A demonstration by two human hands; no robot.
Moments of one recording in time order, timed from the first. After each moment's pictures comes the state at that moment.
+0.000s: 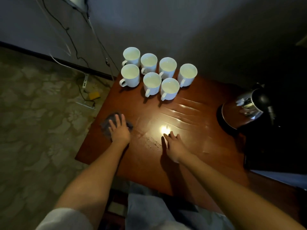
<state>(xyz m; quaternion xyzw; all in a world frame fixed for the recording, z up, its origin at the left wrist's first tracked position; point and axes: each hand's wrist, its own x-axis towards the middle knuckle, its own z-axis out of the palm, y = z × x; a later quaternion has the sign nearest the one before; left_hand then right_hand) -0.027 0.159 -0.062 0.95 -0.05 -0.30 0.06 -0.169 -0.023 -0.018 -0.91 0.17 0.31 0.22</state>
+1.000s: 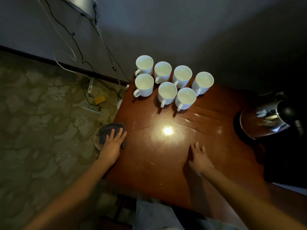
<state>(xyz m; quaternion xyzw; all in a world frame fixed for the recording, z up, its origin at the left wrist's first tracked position) 0.020 0.270 -0.074 0.93 -0.25 -0.25 0.04 -0.165 -0.032 -0.029 -0.87 0.29 0.33 0.23</state>
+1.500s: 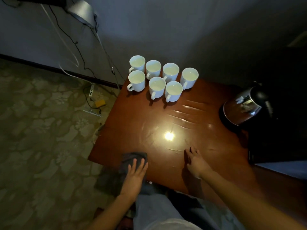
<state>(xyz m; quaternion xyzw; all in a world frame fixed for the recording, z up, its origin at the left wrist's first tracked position) -0.193 0.241 -0.088 0.89 -0.38 -0.23 -0.04 -0.251 -0.033 -0.024 -0.89 0.23 0.32 0.22</state>
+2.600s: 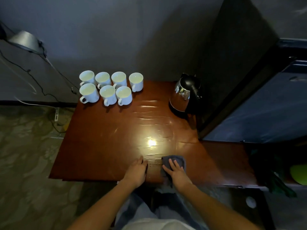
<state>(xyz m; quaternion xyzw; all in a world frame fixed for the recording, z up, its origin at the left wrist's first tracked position) -0.255 0.098 -0.025 0.84 -0.45 -0.30 0.00 -0.399 -0.051 -0.051 -0.91 0.19 0.32 0.18</state>
